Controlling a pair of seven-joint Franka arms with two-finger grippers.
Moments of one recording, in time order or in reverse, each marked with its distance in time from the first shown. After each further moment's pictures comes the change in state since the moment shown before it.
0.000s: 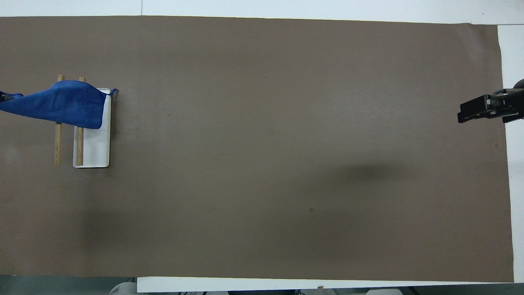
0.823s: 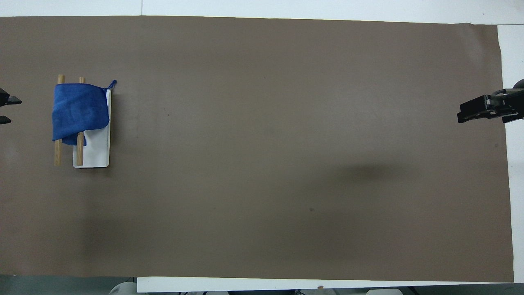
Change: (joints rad) left arm 0.004 -0.034 0.001 -0.023 0.001 0.002 0.005; right arm 0.000 0.000 0.000 0.000 0.000 0.000 0.000
